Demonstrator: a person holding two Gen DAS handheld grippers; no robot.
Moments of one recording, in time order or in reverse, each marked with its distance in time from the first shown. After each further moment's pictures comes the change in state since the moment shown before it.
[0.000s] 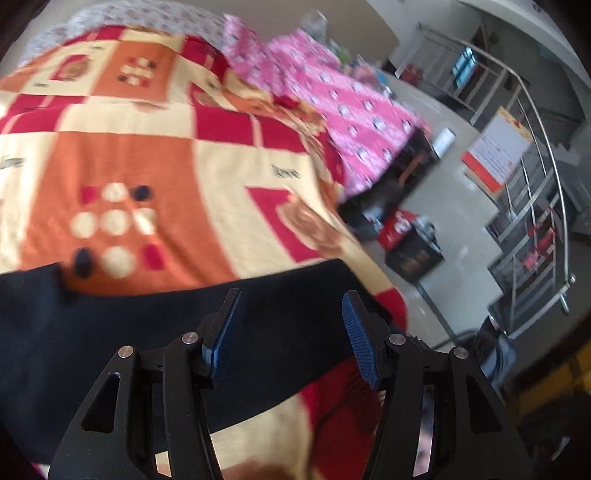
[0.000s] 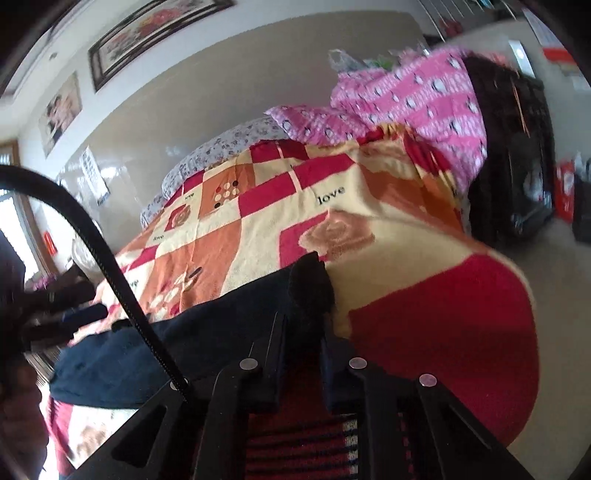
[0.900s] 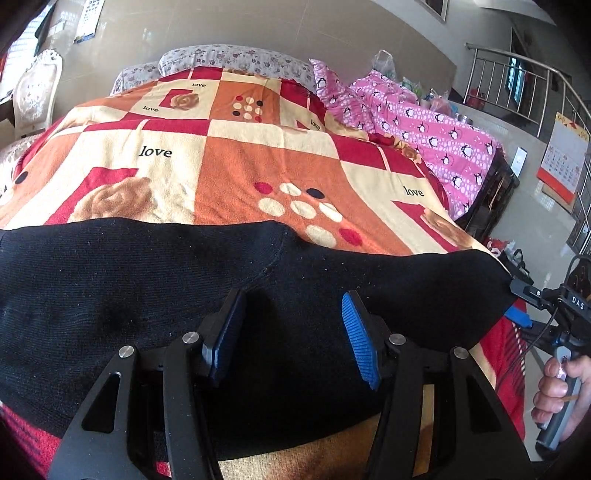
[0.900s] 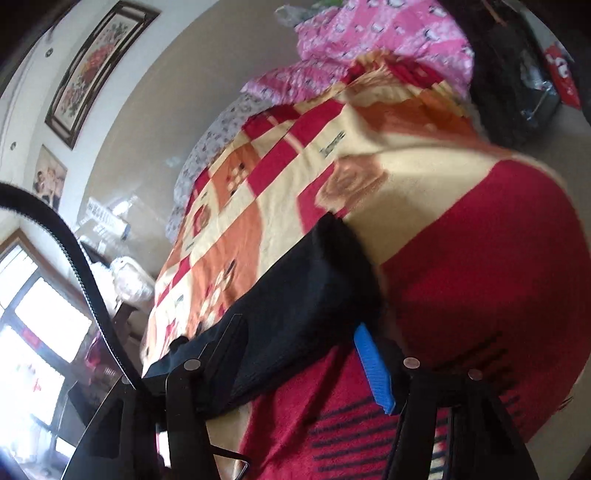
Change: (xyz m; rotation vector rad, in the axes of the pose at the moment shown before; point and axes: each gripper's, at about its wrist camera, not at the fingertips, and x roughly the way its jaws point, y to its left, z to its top) left arm -0.061 0.104 -0.094 -0.001 -0.266 0.395; right arm 0.022 -0.025 0.001 0.390 0.218 0.251
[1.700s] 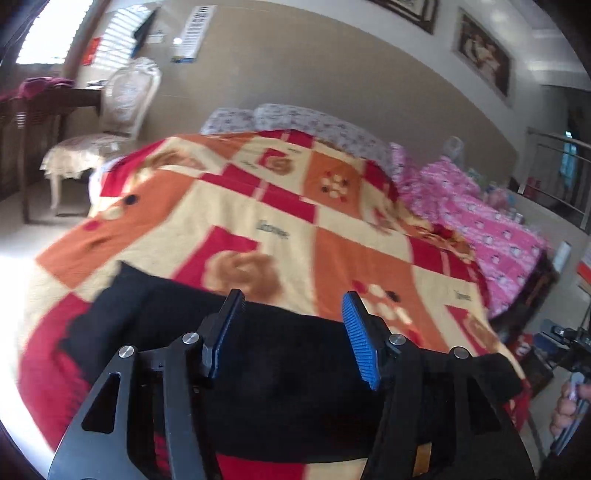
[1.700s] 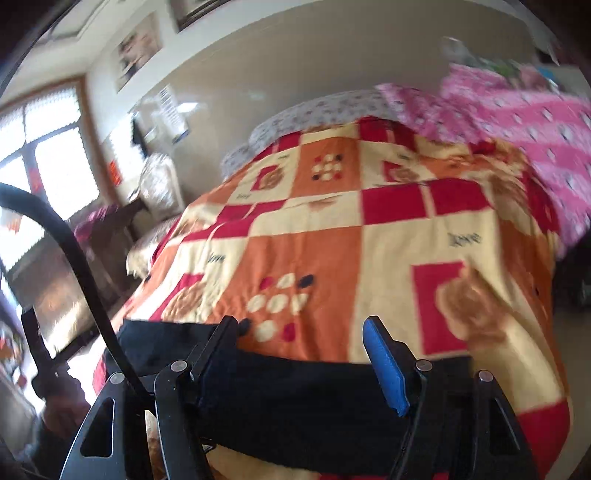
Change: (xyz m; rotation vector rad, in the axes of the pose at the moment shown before) left arm -0.083 0.061 0.035 -0.205 -0.234 0.140; right arm 0.013 0.126 0.048 -0.490 0.037 -0.028
